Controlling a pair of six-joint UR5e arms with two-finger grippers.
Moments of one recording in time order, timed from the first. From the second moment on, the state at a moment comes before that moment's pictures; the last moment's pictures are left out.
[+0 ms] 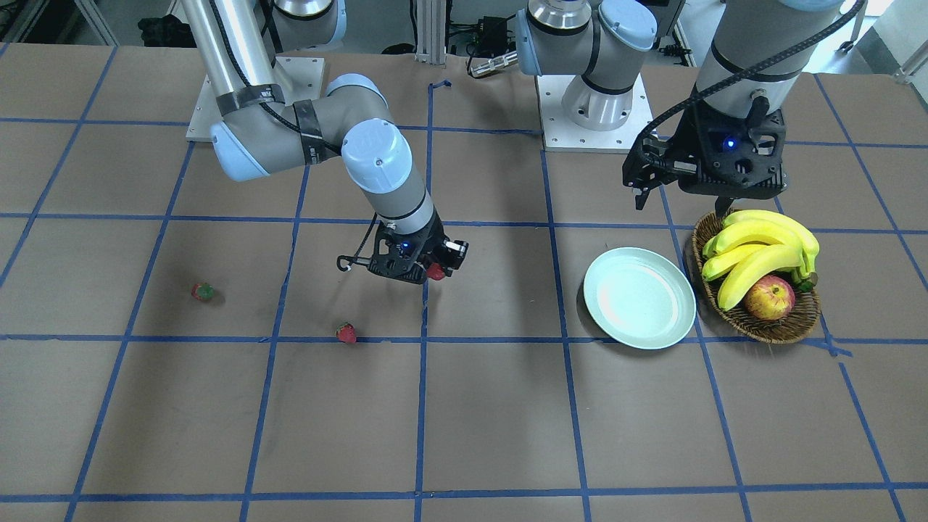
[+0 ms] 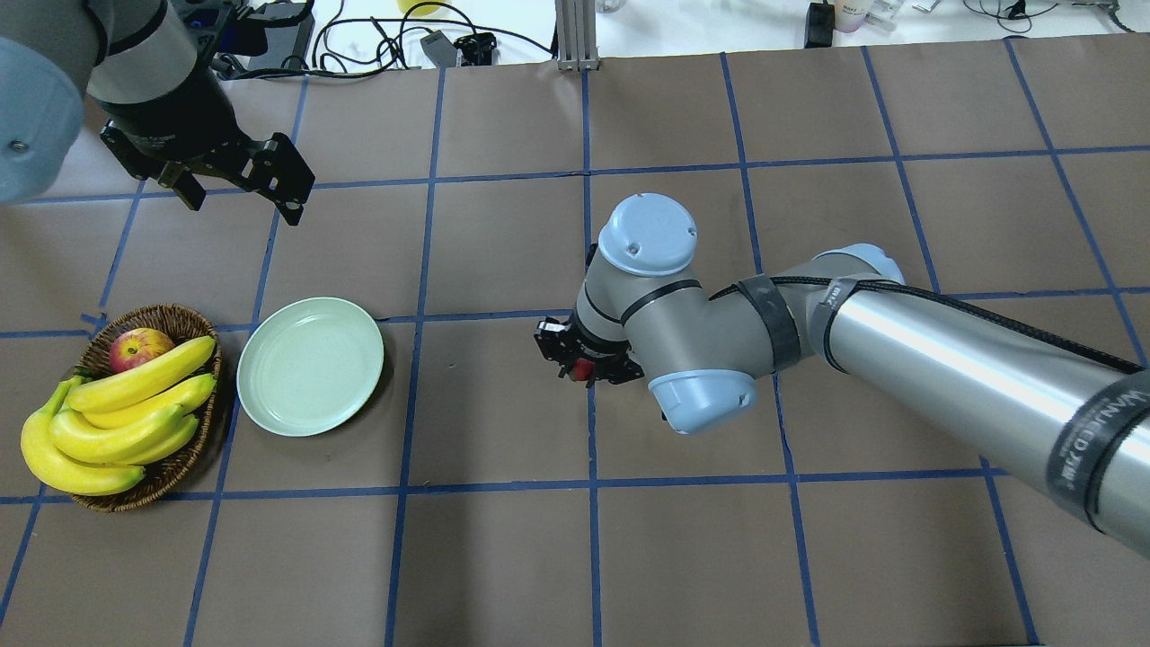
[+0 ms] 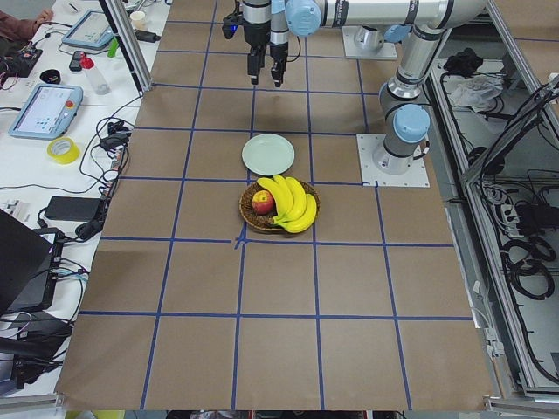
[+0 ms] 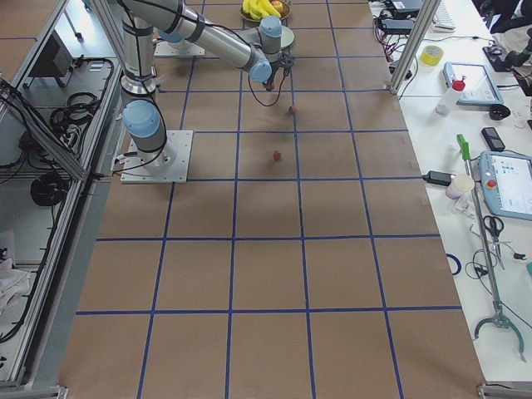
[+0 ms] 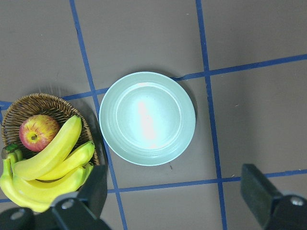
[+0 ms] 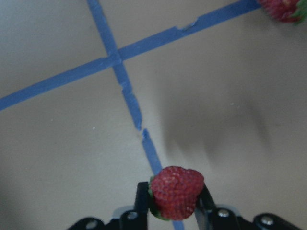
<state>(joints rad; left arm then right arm) -1.51 -1.59 -1.57 -1.53 1.68 0.22 1.97 -1.18 1.92 -2.38 -1.27 0.74</state>
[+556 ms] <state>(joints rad) -1.51 -1.59 -1.57 -1.53 1.68 0.22 2.04 -1.07 1.79 -2.36 -1.28 0.77</state>
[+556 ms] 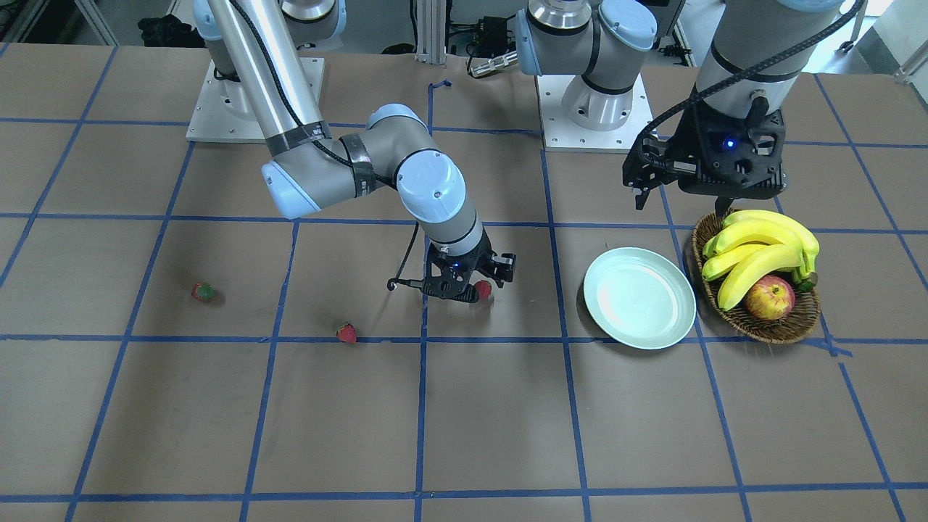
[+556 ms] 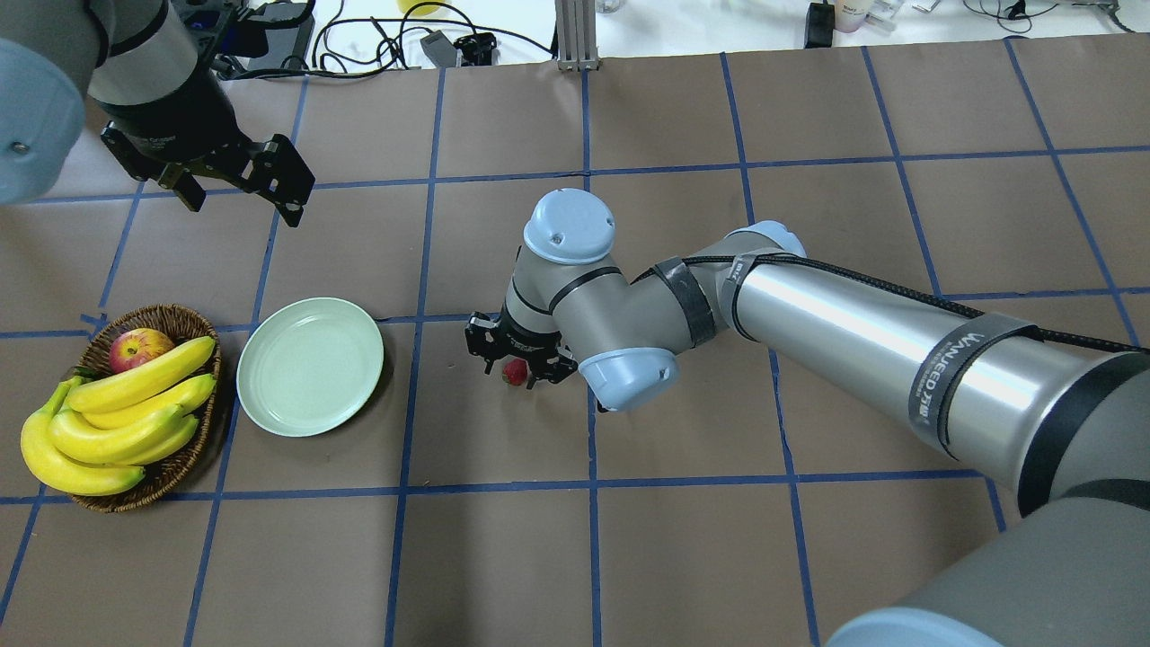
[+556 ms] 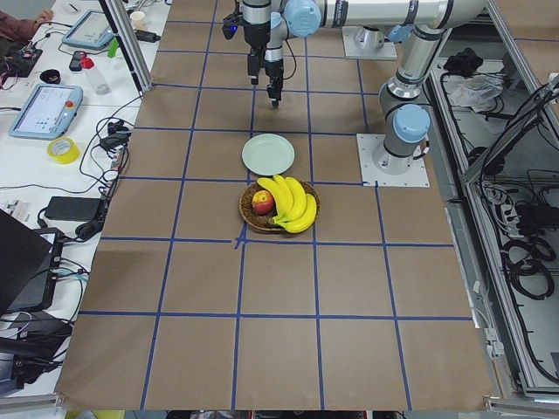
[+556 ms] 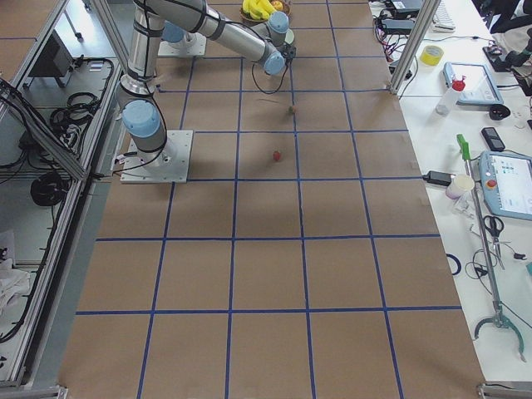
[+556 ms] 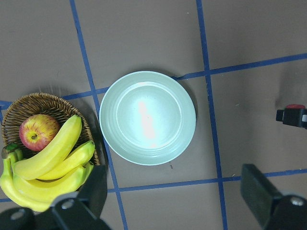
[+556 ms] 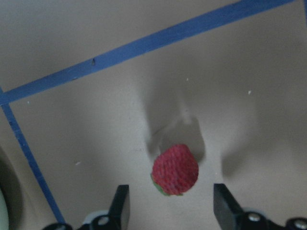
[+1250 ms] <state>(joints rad) -1.51 -1.59 -1.58 -1.53 1.68 0.22 1.89 -1.15 1.78 -2.32 -1.52 0.59</state>
